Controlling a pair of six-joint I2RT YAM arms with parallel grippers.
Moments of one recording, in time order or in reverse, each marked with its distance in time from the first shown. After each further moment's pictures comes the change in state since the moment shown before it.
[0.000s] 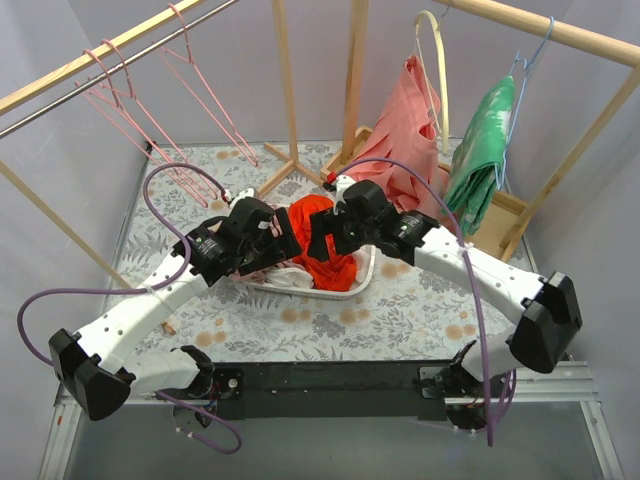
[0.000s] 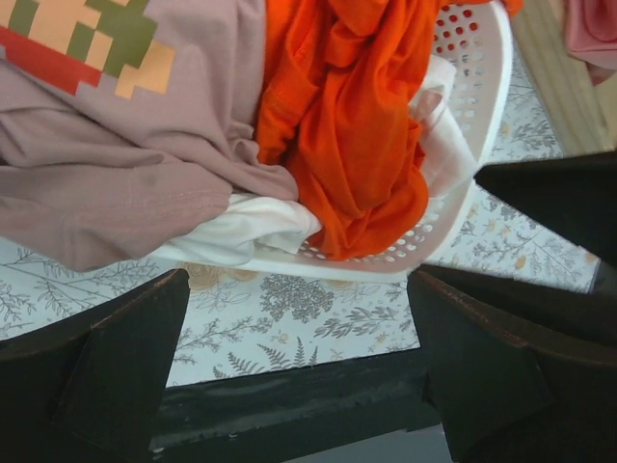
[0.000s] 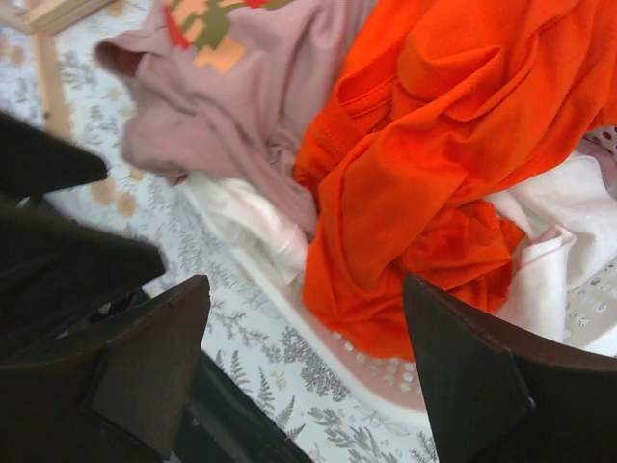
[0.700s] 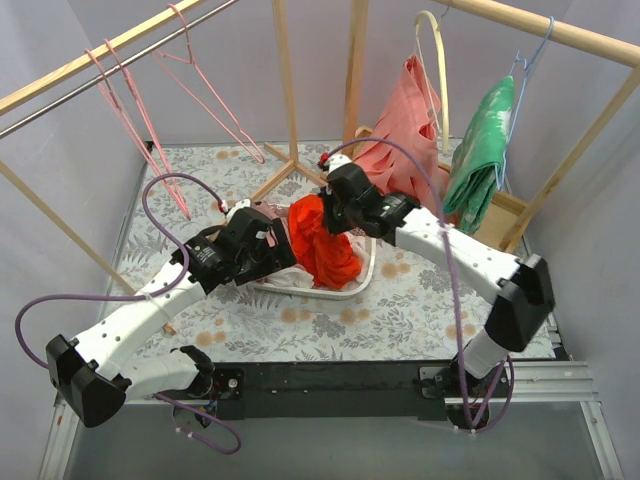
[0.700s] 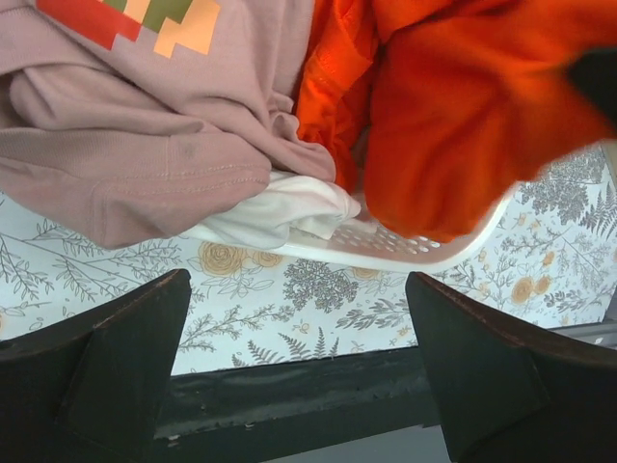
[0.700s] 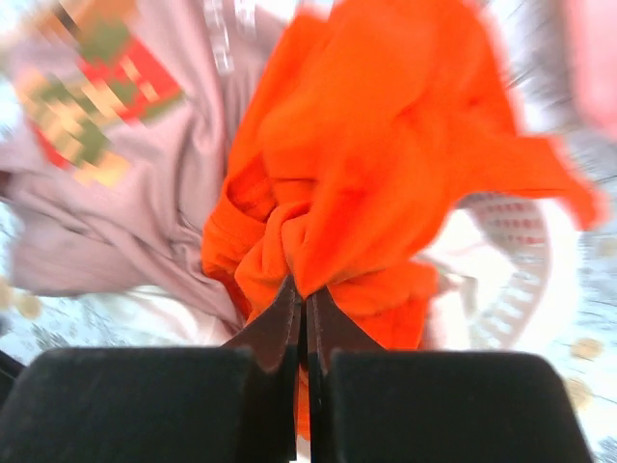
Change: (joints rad) left arm 0.003 -0.047 -0.095 -0.019 -0.006 -0.031; right arm -0.009 0.251 0.207 -0.060 0.239 -0.024
